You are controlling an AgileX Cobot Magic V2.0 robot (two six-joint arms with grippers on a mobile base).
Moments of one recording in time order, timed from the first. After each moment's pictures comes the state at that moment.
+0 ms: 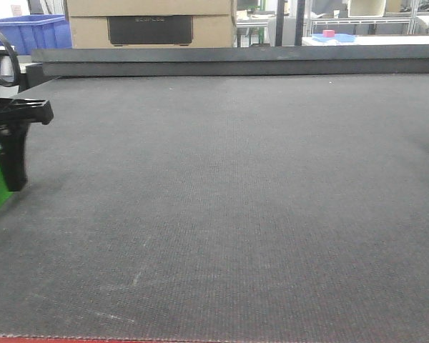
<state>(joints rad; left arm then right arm) -0.16 1.75 -1.21 0.05 0.95 -0.27 -0.05 1.64 -1.21 0.02 1.02 0.08</state>
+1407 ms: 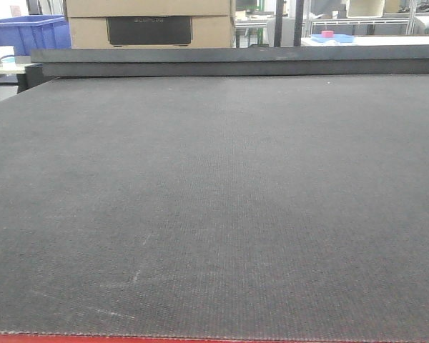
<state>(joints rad) -0.07 0.93 -0.62 -0.04 0.17 -0.11 0.03 0.62 -0.50 0.07 0.28 -0.07</state>
